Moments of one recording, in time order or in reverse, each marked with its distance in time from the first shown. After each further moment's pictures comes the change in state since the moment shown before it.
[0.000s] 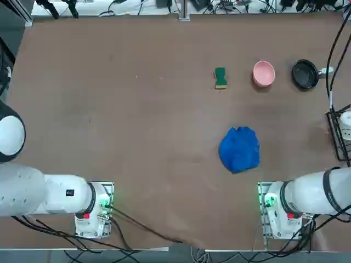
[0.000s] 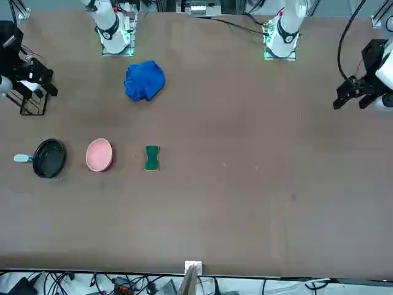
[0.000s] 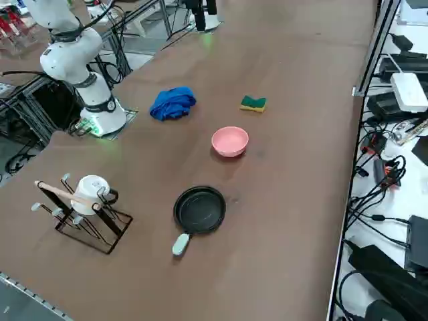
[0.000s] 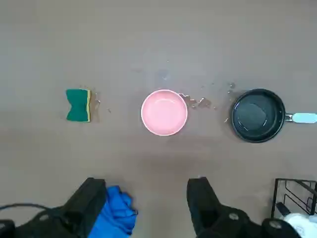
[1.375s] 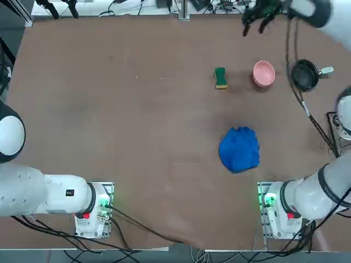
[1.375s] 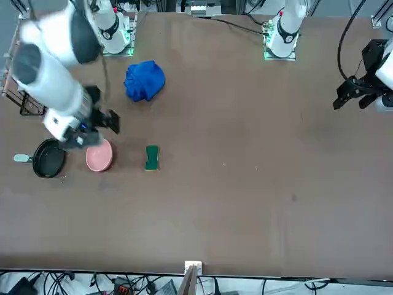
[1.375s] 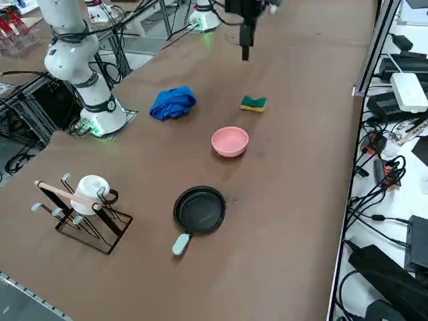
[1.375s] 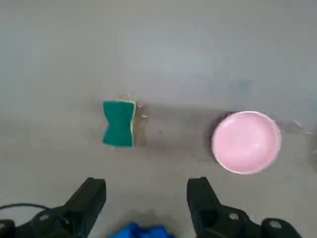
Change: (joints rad) arm 0.254 0.332 0.047 -0.042 0.011 0.296 0.270
